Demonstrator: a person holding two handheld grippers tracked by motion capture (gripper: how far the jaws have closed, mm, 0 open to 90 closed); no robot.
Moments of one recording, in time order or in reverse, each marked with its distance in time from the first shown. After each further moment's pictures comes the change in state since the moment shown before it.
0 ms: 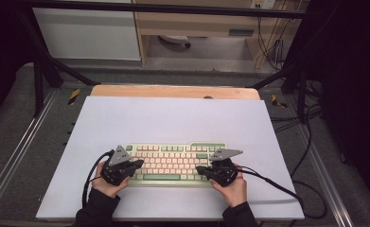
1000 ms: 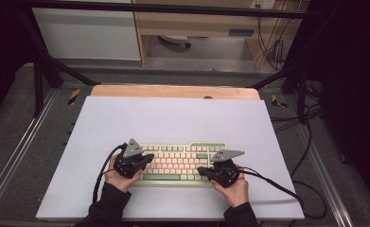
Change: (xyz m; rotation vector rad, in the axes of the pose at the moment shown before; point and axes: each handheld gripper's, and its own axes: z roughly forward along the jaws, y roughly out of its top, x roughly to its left) left arm -0.010 0.027 0.027 0.004 -0.006 -0.005; right arm -0.001 -0.003 -0.003 0.002 0.004 0.001
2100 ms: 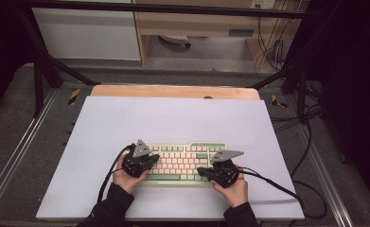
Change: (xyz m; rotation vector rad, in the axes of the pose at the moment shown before) left arm -0.005 -0.004 0.025 0.025 0.004 0.021; right arm 0.000 -0.001 0.002 0.002 0.001 -0.005
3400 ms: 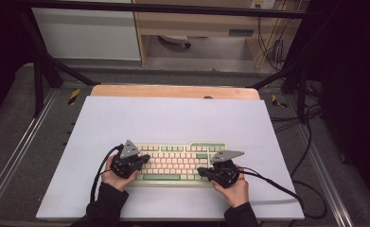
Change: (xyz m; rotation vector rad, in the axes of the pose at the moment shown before) left arm 0.019 -0.012 -0.024 -0.002 0.020 -0.021; right arm 0.000 0.000 -0.002 0.000 -0.001 -0.006
